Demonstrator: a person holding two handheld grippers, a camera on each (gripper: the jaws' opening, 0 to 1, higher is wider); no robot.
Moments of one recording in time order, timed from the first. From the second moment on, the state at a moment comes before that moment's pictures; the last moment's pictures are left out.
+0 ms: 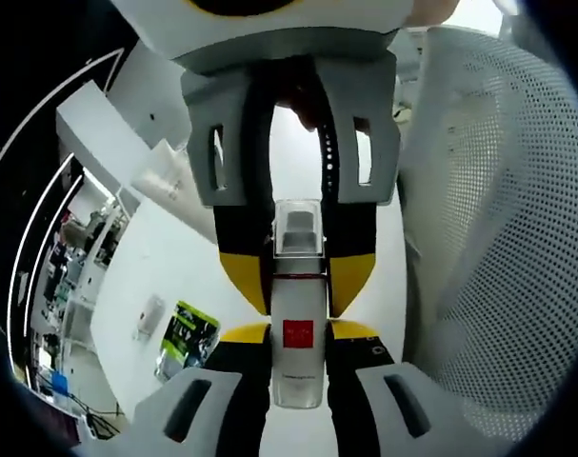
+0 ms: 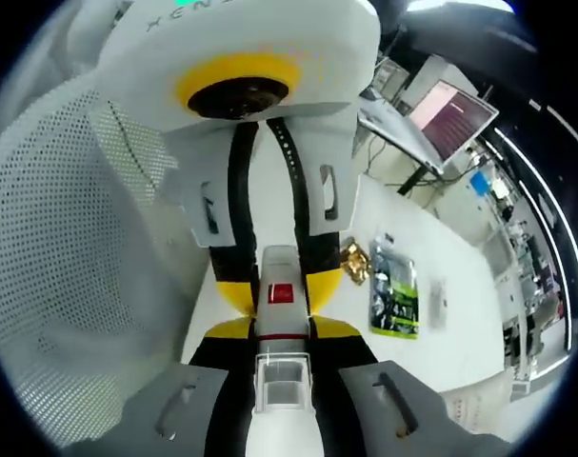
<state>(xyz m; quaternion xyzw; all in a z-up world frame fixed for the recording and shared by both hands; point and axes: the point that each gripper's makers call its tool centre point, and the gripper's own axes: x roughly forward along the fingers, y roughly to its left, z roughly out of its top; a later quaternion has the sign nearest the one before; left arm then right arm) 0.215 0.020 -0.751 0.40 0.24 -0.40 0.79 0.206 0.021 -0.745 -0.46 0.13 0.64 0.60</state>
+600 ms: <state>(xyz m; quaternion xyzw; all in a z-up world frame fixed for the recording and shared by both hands) 0.213 0.009 -0.742 0.38 0.22 -0.40 0.80 0.211 0.003 -0.740 -0.38 0.16 0.65 0.64</state>
